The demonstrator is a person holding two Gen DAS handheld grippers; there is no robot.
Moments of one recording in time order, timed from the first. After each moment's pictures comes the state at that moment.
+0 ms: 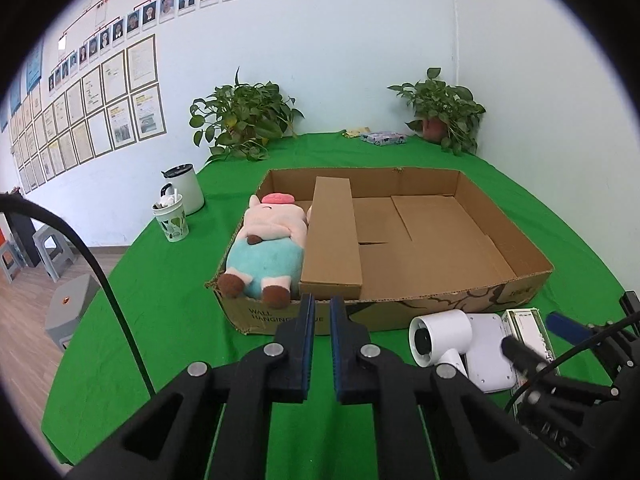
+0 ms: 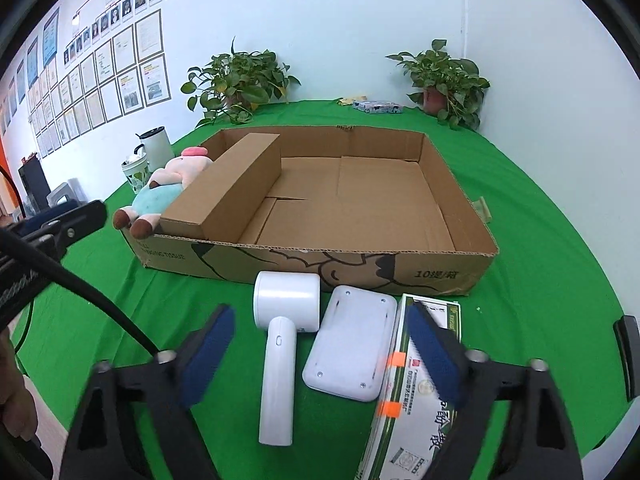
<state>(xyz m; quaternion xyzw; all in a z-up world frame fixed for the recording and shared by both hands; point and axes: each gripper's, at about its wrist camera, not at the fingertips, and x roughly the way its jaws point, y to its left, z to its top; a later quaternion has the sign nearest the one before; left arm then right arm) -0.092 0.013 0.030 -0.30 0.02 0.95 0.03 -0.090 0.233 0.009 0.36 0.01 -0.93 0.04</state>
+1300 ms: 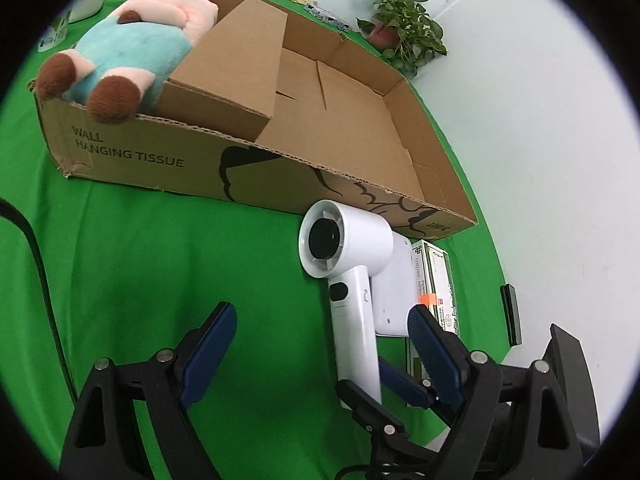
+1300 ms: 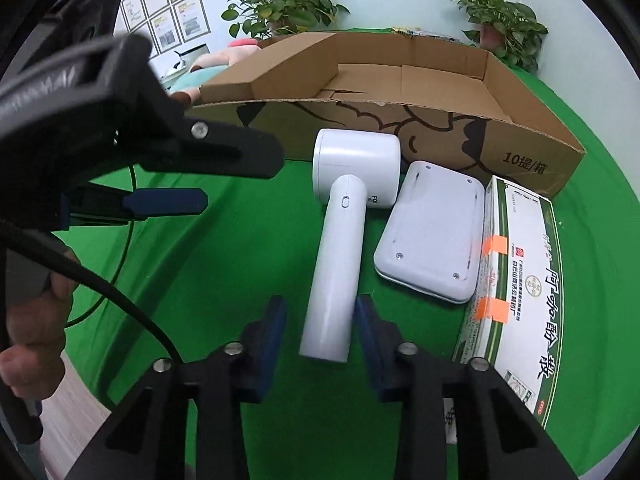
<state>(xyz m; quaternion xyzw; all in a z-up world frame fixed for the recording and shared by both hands) -0.149 0.013 -0.064 -0.51 -0.20 0.80 0.24 -0.081 0.206 -0.083 0.47 0.02 -0.87 0.14</state>
